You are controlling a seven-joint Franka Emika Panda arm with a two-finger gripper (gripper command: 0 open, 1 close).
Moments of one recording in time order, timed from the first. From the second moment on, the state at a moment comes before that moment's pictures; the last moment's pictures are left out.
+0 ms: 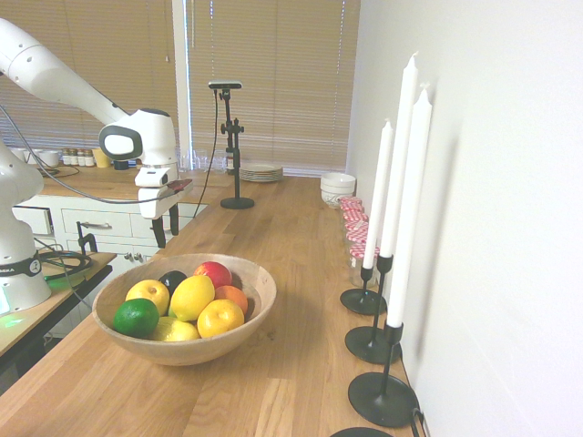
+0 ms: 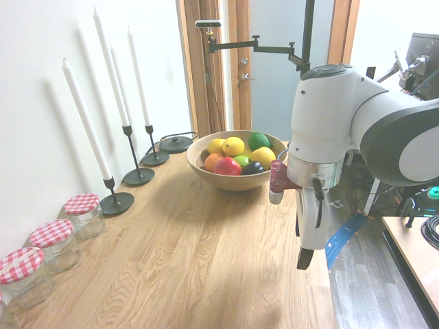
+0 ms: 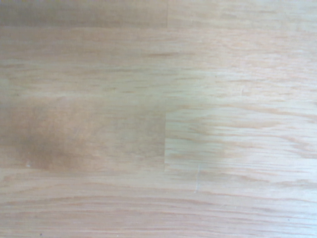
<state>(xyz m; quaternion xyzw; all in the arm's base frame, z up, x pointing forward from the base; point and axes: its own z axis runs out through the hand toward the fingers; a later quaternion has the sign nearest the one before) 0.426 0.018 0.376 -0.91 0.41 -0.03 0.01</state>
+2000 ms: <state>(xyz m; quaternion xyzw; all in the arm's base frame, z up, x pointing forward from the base) 0.628 -0.245 0.458 -0.93 0.37 -0.01 -0.03</state>
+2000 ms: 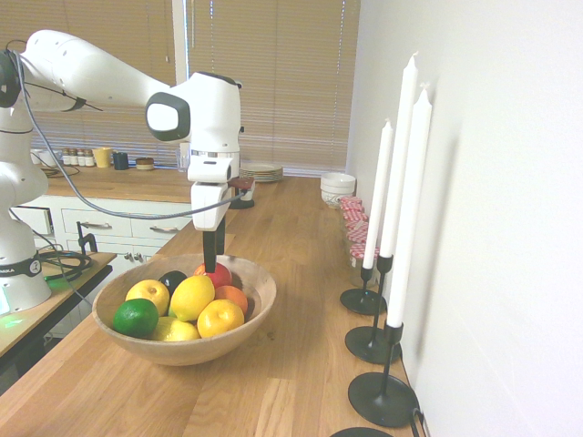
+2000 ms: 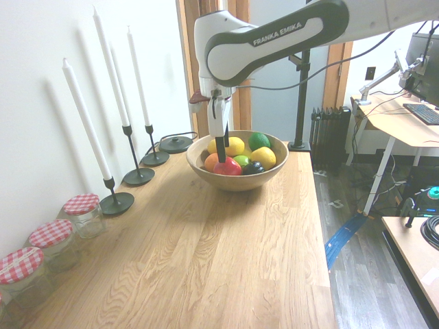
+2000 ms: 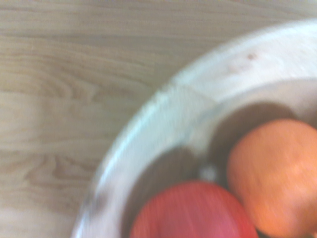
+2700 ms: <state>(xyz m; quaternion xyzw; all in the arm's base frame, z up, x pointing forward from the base) 0.628 -0.250 0.412 -0.92 0.39 0.02 -0.02</state>
